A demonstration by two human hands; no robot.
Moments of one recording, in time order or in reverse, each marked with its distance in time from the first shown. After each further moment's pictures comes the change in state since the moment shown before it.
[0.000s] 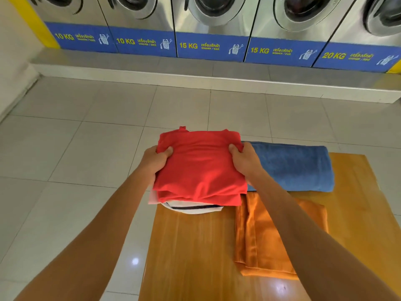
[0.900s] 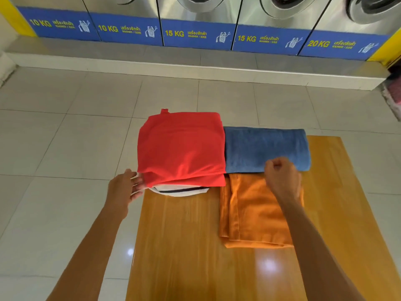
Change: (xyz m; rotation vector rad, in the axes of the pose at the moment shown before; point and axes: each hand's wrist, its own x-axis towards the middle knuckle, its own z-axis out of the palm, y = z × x) left_hand -0.064 -0.088 -0.028 -0.236 0.185 -0.174; right_hand -0.077 0.089 -0.094 -0.268 0.450 0.080
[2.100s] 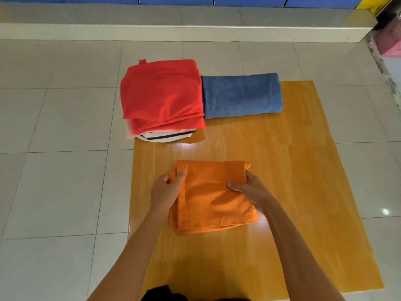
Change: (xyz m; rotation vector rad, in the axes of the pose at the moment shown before) left_hand -0.150 -0.135 0.036 0.526 -0.209 0.052; right_hand -0.148 0.124 -0.021 0.502 -0.785 0.329
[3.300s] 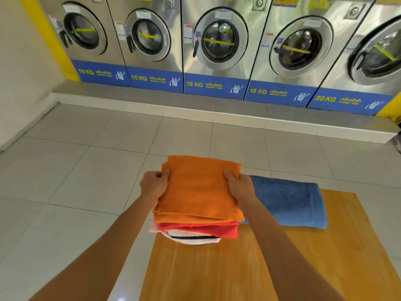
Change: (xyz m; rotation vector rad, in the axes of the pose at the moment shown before) left_hand 0.169 0.197 -0.130 -0.088 0.353 0.213; right_hand 0.137 -0.274 0.112 -0.092 0.219 -0.294
